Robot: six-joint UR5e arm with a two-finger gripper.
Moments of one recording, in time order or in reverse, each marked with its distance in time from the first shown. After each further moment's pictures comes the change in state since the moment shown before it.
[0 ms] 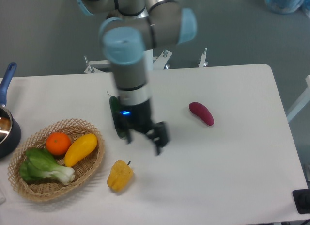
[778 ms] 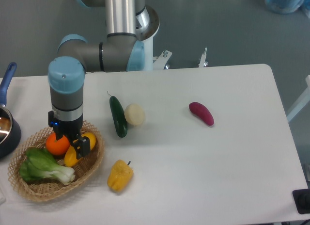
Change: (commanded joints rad) arm -0.440 -0.083 0.055 0.000 -0.154 -0.286
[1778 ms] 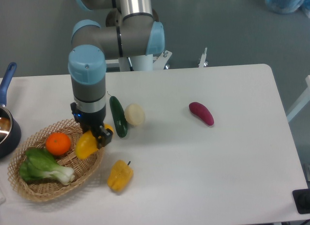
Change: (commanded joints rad) arm 0.000 0.029 -0.049 -0.150 -0.069 0.046
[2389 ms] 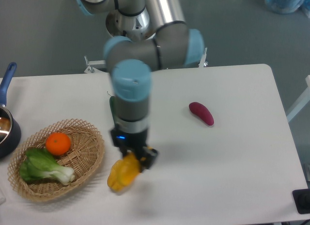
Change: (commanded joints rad) arm 0.092 -0.066 0.184 -0.041 0.129 0.095
